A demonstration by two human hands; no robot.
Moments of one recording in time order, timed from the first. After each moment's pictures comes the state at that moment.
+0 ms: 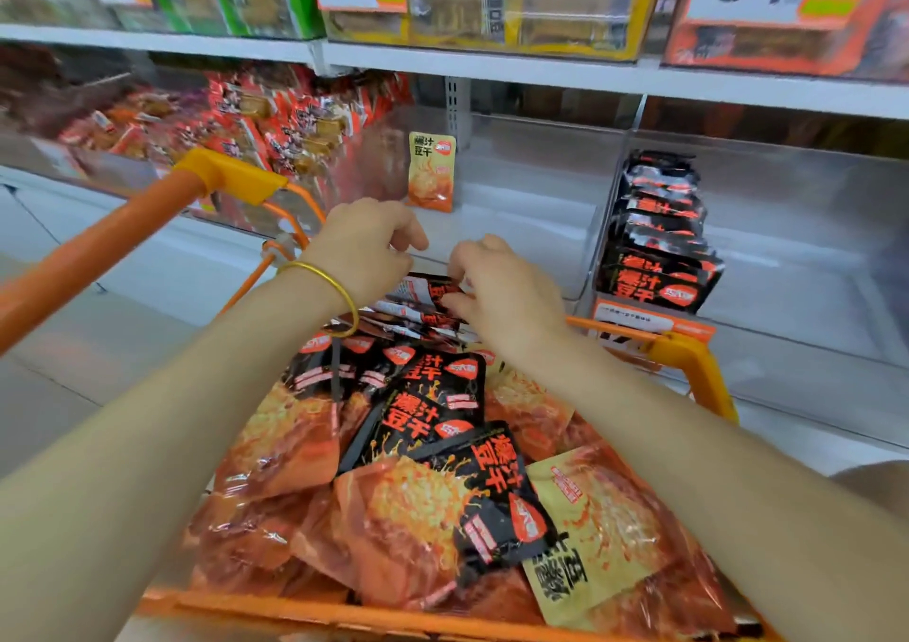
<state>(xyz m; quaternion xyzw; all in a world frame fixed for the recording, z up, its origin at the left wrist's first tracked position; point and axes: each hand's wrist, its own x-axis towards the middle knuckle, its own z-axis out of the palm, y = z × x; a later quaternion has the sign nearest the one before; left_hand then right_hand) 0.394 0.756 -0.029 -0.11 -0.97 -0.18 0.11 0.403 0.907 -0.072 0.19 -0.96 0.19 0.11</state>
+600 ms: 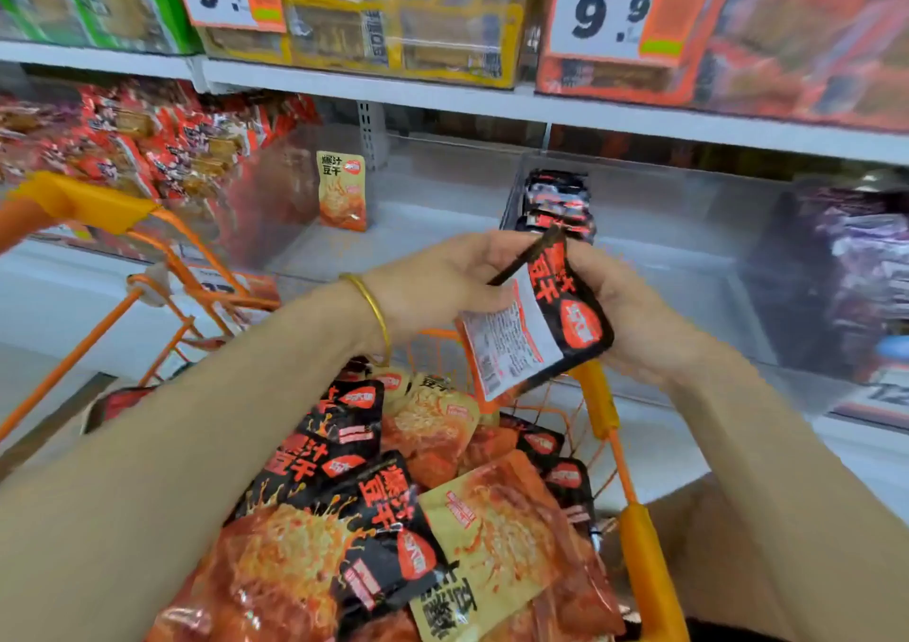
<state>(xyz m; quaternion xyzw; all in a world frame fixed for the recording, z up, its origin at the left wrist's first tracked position) 0.404 0.883 -0.023 -0.26 -0.72 -0.60 -0.22 0.414 1.060 -0.059 0.22 -0.65 0.72 -0.10</state>
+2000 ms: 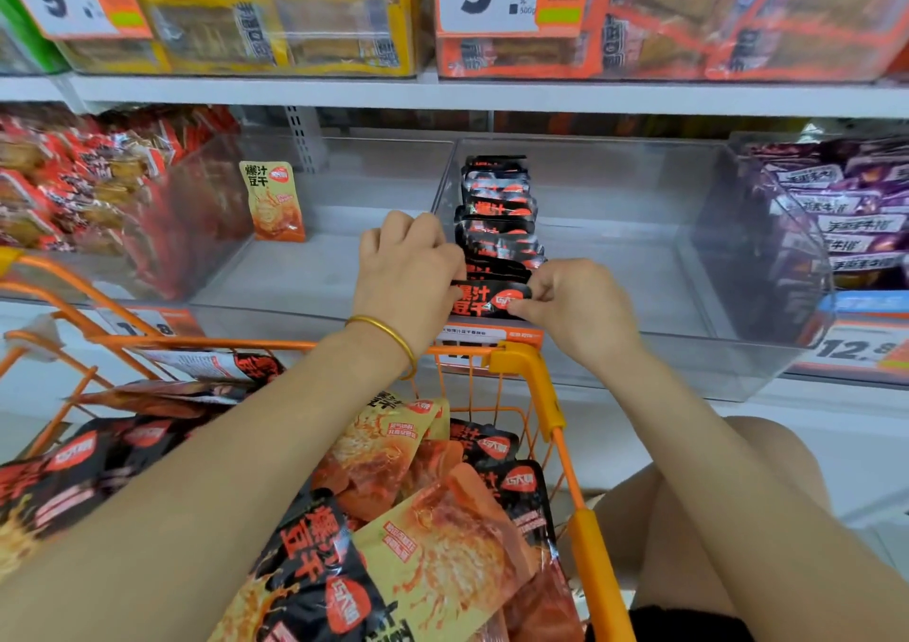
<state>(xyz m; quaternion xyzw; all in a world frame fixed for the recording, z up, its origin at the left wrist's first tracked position) 0.368 0.930 -0.065 -0.25 -0.94 -0.06 0.21 0.399 1.096 -0.088 -0.05 -0.96 0.26 0.11</state>
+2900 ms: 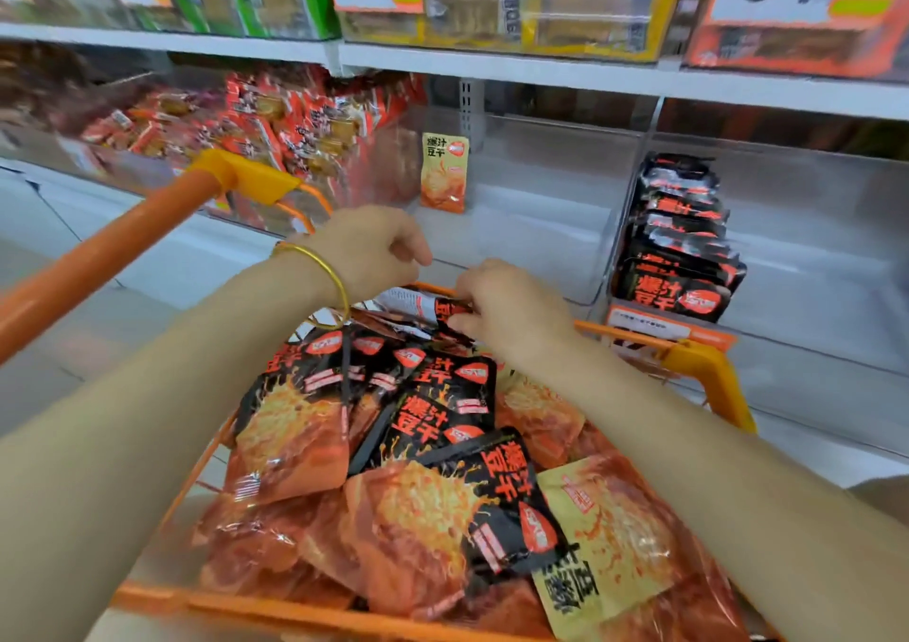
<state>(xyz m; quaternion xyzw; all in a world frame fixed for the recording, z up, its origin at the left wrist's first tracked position) 0.392 0.745 -0.022 -0.10 -0.98 -0.17 0.02 0.396 0.906 -0.077 0.22 -0.96 0.16 0.05</state>
